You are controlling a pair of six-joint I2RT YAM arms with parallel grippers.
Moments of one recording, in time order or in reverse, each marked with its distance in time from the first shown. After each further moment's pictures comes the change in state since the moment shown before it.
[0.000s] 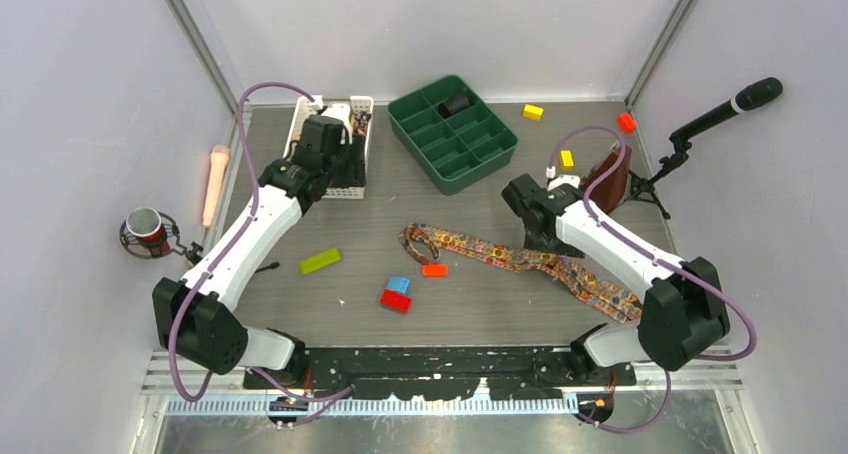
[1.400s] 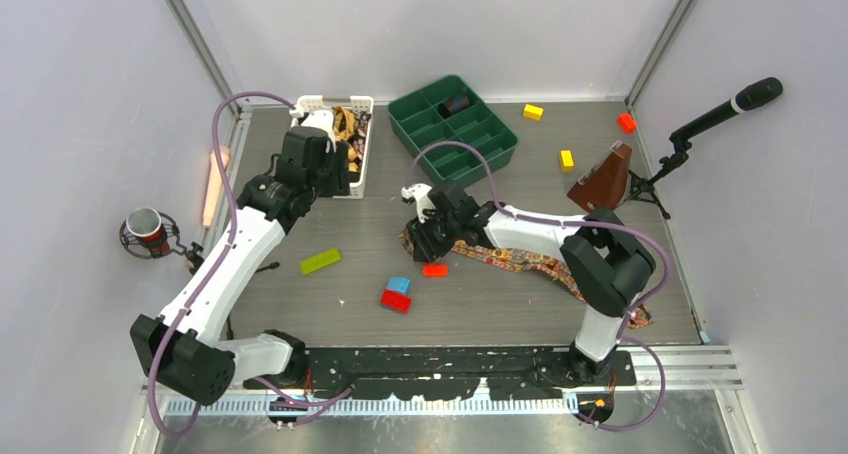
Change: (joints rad) left arm 0.000 -0.149 -0.048 -0.069 -0.096 0.021; right arm 0.279 0.369 0.055 0.952 -0.939 -0.704
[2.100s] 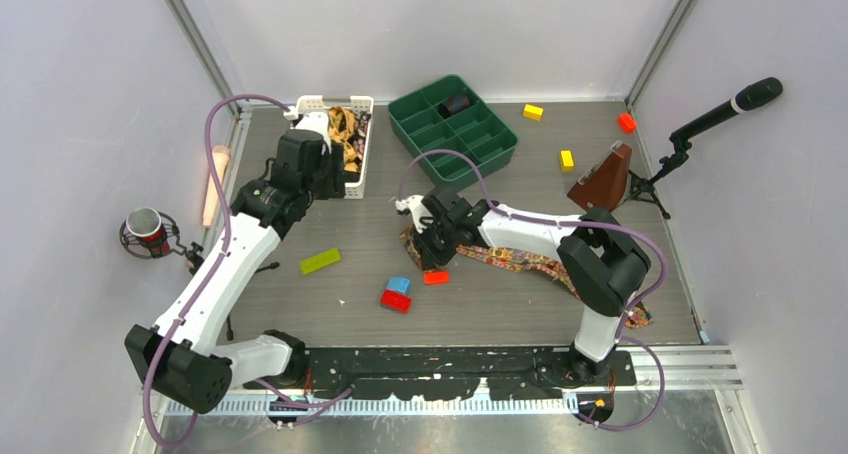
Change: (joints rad) left arm 0.000 -0.039 -0.009 -0.019 -0.037 0.013; right arm 0.034 0.030 0.044 -0.189 -0.004 -0.077
